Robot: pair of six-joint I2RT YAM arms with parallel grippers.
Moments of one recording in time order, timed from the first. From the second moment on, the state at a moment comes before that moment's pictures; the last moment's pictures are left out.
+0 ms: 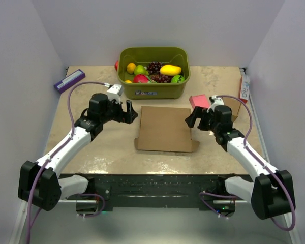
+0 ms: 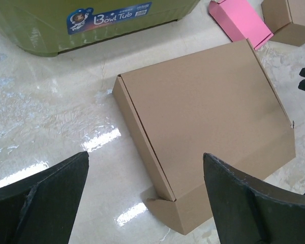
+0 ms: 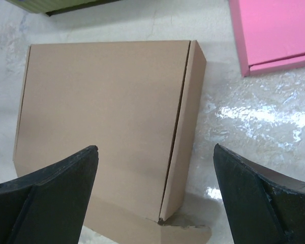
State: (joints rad) left arm -0.36 1.20 0.83 -0.11 0.27 -0.22; right arm 0.22 1.10 0.61 -0.05 -0.17 0.43
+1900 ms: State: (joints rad) left arm -0.36 1.23 0.83 -0.12 0.26 -0.22; right arm 0.10 1.49 0.56 0.30 -0.49 0.53
